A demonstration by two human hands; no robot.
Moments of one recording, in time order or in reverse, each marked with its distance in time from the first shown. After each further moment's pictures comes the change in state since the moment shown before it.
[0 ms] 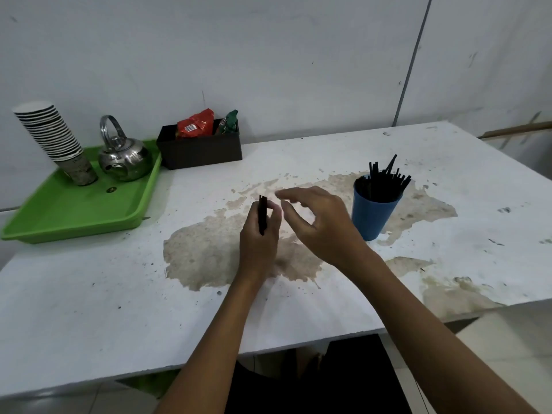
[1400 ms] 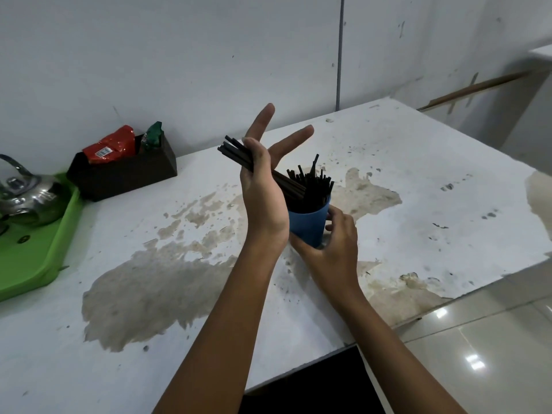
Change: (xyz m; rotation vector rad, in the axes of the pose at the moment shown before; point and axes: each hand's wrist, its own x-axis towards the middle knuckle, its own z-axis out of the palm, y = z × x) left_hand 0.024 0.109 0.140 -0.541 -0.154 0.143; right_hand -0.063 0.111 -0.022 0.097 0.481 0.595
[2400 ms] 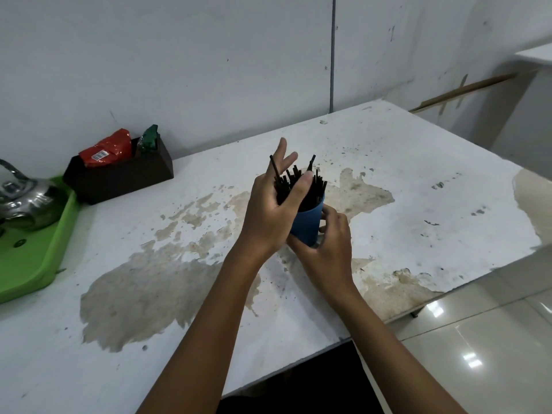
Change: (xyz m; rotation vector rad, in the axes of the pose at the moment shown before) left_hand -0.001 -0.028 -0.032 0.614 -0.348 -0.017; right_hand 0.000 0.002 0.002 -0.020 -0.008 -0.017
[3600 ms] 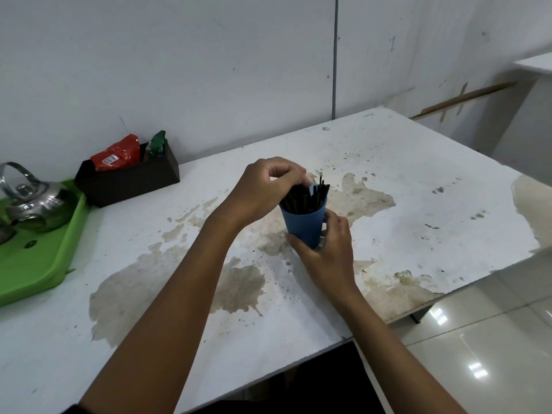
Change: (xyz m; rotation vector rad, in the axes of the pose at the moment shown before) left_hand 0.033 0.026 -0.038 0.202 -0.194 -0.069; right_hand -0.002 0.000 -0.002 -0.015 -0.036 -0.007
